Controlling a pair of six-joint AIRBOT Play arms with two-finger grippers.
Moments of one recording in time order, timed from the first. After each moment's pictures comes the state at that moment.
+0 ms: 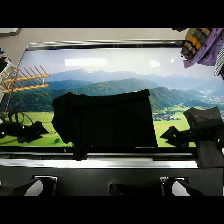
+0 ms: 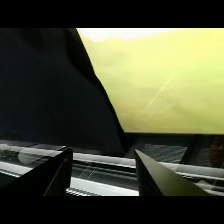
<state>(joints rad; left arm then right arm) 0.36 -1.01 0.74 1.21 -1.29 -1.57 -0.46 -1.15 0.63 2.16 -1.31 -1.85</state>
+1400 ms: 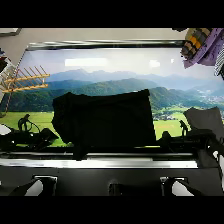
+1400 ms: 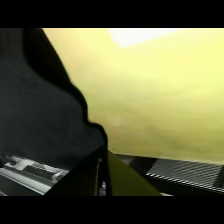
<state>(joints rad) 0.36 -1.00 0.56 1.03 -1.23 -1.49 -0.46 -1.23 0.48 2.34 -1.16 -1.96</state>
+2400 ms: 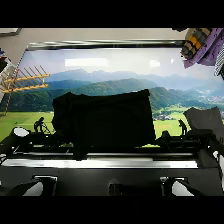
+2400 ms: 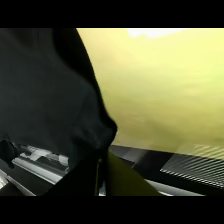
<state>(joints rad) 0.20 -1.12 0.46 0.87 -0.97 -1.45 -0.46 -1.23 0.48 2.38 -1.21 -1.98</state>
